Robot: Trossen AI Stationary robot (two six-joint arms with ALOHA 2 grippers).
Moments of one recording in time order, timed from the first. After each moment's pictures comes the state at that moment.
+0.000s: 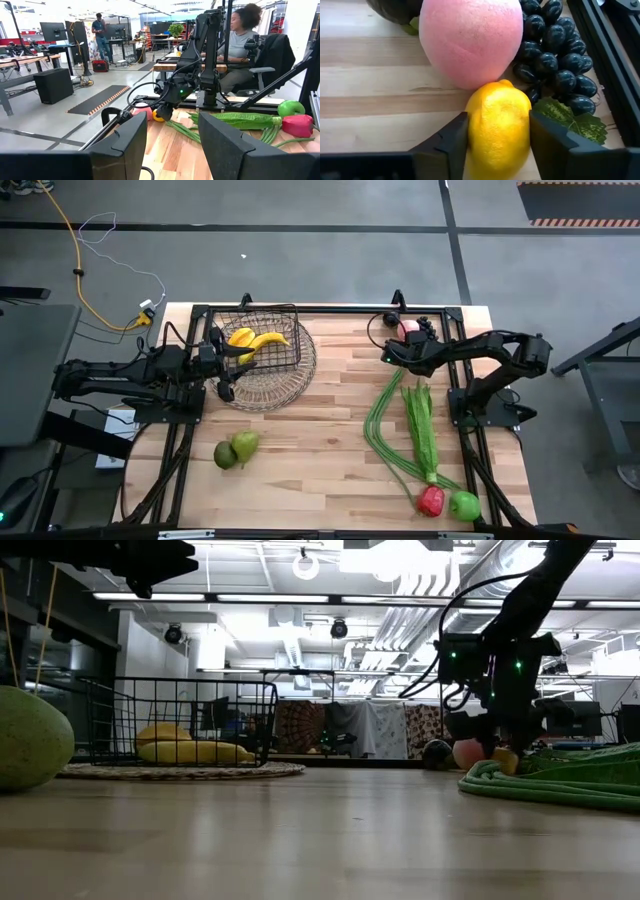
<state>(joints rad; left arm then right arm) 0.13 0.44 0.39 0.08 -0.25 0.06 -0.41 1.51 0.61 -0.50 0.71 1.14</state>
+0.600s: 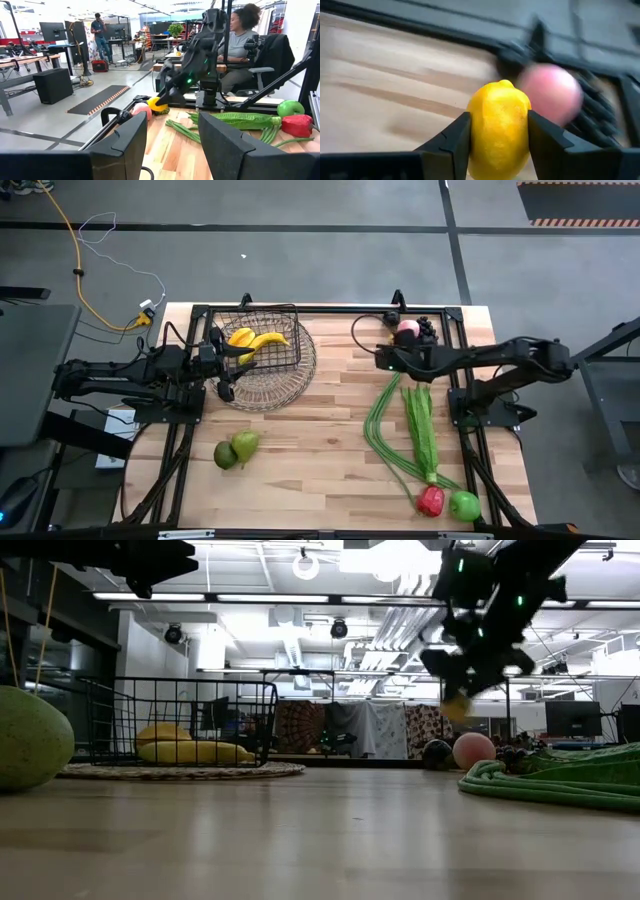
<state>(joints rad) 0.13 0.44 0.39 0.08 -0.25 0.06 -0.16 1.30 0.72 -0.47 0.82 0.84</state>
